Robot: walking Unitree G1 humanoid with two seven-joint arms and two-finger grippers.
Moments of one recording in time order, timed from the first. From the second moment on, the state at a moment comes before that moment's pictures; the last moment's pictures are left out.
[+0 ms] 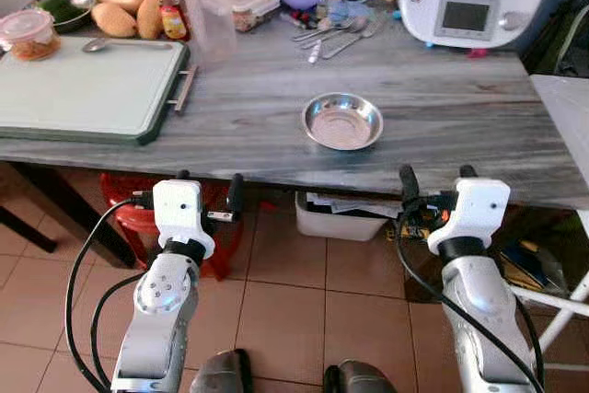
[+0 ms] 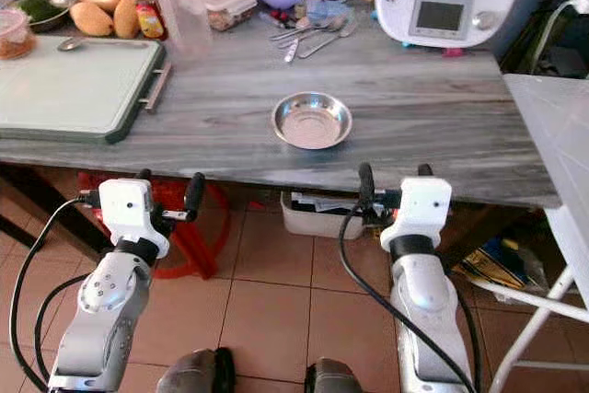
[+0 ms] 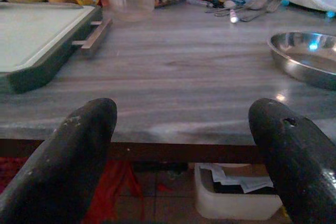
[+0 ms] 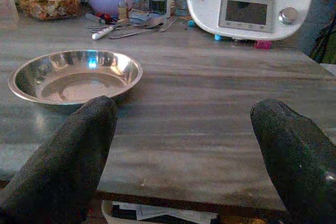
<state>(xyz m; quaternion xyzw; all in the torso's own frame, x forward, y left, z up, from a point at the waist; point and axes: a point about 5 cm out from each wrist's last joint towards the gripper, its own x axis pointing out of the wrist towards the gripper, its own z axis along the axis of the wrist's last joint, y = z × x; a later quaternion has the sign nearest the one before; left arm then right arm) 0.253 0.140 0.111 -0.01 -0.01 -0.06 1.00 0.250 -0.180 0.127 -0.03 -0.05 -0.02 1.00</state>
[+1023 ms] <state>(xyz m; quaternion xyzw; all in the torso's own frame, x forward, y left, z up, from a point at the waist) 0.255 0.144 0.110 -0.01 0.00 -0.05 1.00 0.255 -0.177 0.123 -0.02 -0.04 -0.02 1.00</state>
